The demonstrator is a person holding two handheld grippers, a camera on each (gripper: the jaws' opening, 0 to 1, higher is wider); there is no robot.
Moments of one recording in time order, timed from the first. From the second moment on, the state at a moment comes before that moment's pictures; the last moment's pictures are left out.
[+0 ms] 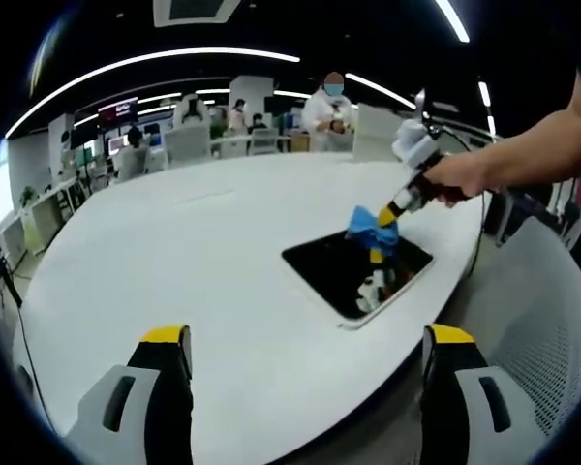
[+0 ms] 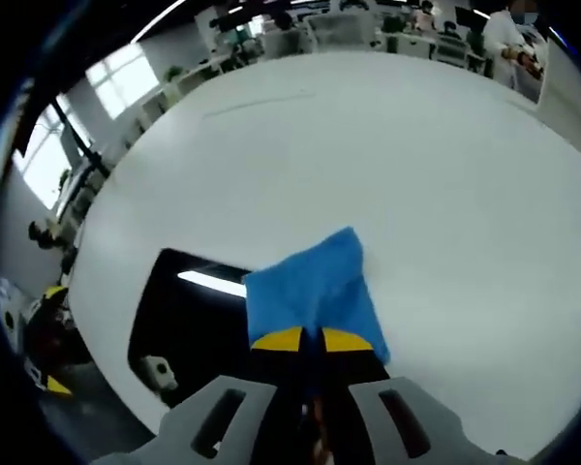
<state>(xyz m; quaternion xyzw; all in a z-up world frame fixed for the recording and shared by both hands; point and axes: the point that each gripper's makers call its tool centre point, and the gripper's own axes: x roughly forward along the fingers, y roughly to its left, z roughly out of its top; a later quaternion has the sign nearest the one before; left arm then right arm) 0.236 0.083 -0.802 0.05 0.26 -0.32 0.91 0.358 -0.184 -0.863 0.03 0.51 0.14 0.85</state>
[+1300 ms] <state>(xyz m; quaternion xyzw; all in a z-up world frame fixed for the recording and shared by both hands) 0.234 0.081 -0.803 0.04 0.26 -0.32 0.91 0.386 -0.028 -0.869 0.08 0.55 0.19 0.81</state>
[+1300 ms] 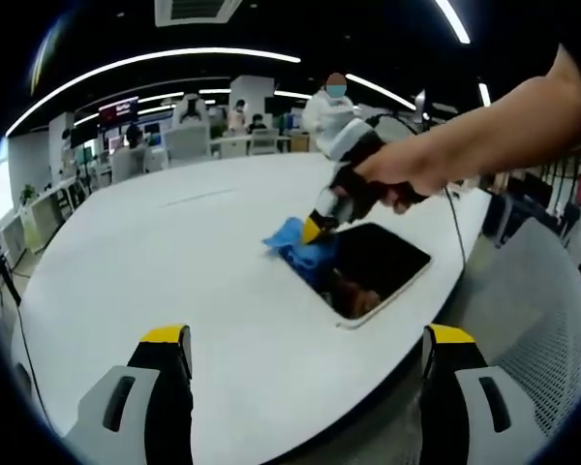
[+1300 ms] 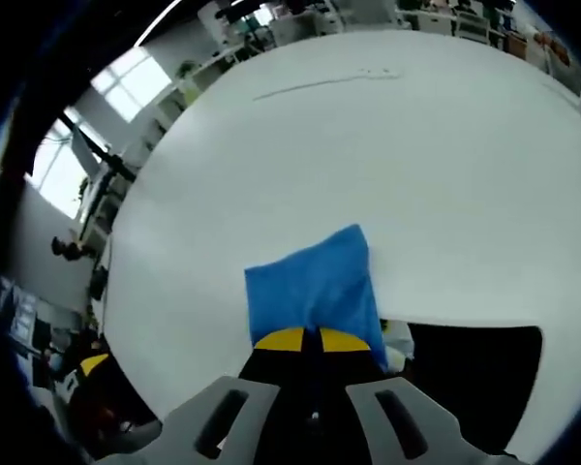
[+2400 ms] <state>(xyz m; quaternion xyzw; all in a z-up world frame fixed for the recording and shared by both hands) 0.235 0.083 -0.803 0.04 0.25 -0.31 0.92 0.386 -0.019 -0.867 0.23 0.53 0.15 0.80</state>
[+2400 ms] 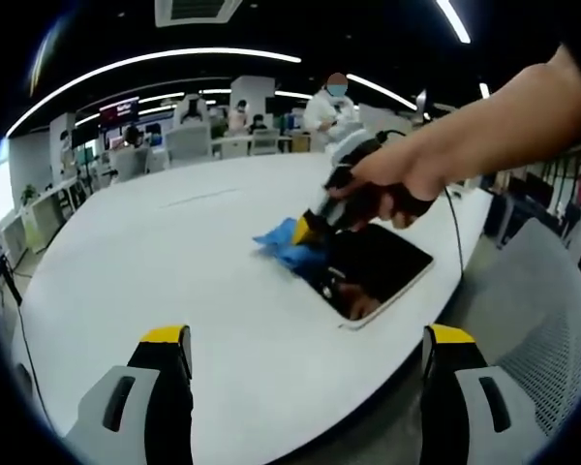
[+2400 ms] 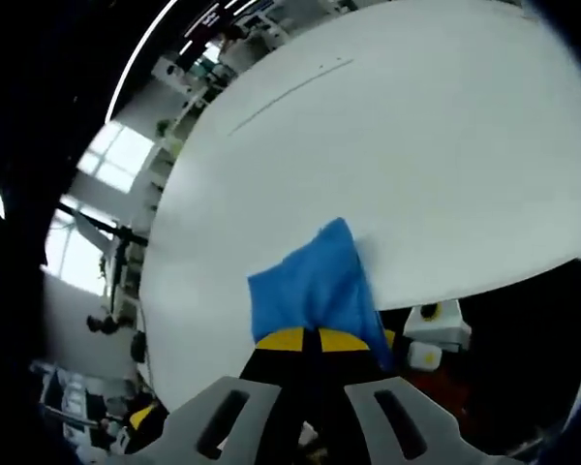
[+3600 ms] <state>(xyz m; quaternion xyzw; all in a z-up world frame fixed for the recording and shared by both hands) 0.238 0.083 -0.801 0.04 0.25 -0.31 0.92 0.347 -0.005 -0.866 -0.06 0.44 0.27 0.86</state>
